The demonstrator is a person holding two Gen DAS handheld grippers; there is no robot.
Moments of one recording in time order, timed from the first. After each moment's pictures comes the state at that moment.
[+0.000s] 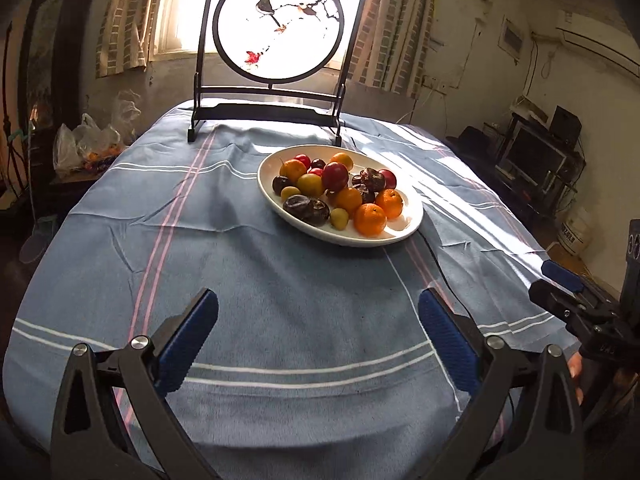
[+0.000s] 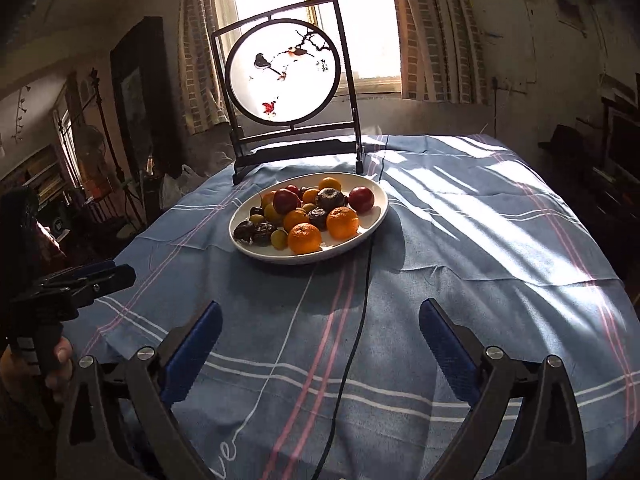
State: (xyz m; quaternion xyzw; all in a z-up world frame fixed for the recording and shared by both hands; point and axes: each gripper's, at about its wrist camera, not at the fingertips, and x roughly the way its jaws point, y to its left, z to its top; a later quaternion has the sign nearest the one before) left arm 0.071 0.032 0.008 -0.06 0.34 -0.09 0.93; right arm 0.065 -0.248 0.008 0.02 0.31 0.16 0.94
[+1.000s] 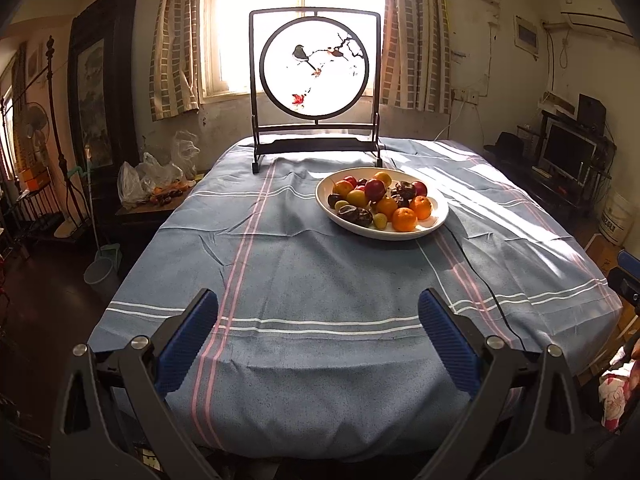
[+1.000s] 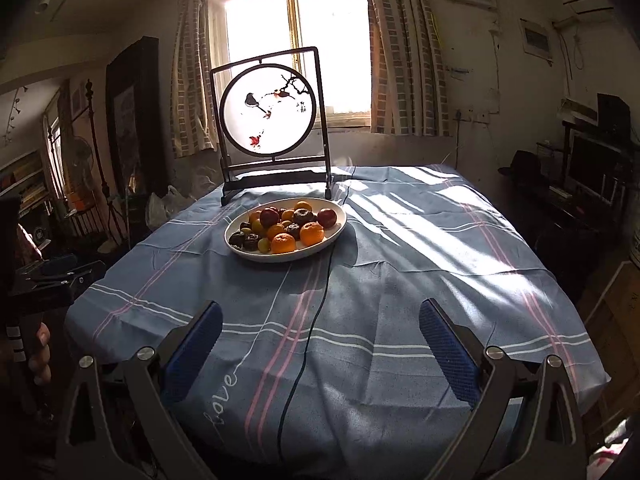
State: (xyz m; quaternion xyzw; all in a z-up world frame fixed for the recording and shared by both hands) left arm -0.022 0.033 0.041 0.00 0.29 0.01 0.96; right arm -0.037 -0.289 0.041 0.02 0.25 0.11 0.96
